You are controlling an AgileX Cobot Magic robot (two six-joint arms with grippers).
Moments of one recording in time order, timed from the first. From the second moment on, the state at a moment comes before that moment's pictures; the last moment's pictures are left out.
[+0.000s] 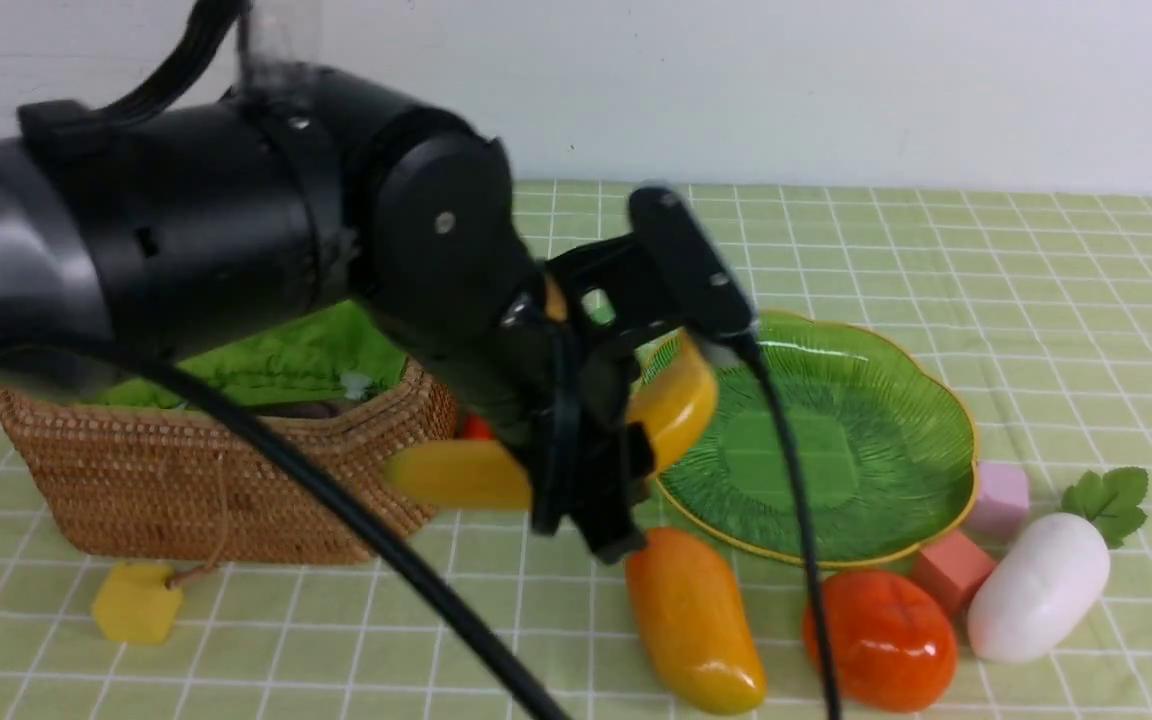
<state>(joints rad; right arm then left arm) 0.11 0.43 -0.88 0.57 0.90 -0.44 -0.73 1.66 -1.44 -0.06 0.80 0.60</state>
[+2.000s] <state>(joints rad) 0.11 0.44 -0.88 0.52 0.95 -0.44 -0.73 1.74 -1.95 -0.13 1.17 0.13</state>
